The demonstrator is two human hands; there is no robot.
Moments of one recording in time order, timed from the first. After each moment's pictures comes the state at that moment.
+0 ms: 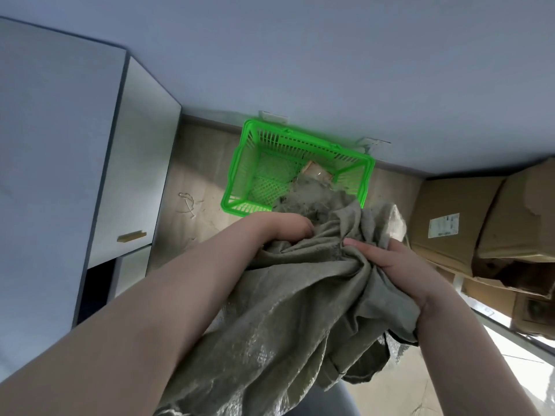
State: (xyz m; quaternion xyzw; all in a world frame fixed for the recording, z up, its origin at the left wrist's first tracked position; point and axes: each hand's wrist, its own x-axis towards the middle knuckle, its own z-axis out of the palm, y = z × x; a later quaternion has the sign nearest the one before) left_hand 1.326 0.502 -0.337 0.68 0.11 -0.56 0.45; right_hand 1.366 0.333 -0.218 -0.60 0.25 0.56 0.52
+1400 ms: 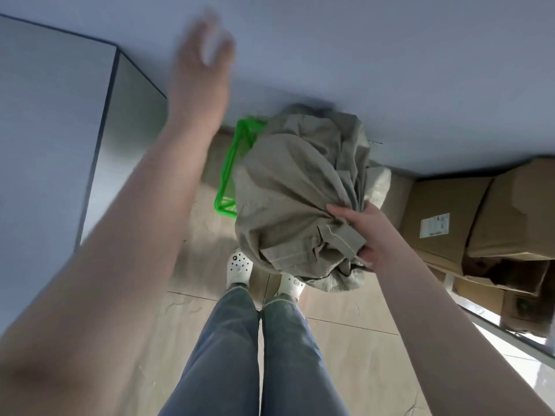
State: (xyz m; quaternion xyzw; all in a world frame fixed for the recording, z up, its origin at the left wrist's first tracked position) left_hand 1.374 0.627 -0.240 0.80 0.40 0.12 0.43; right_hand 1.392 0.356 -0.282 -0.64 0.28 0.47 0.54
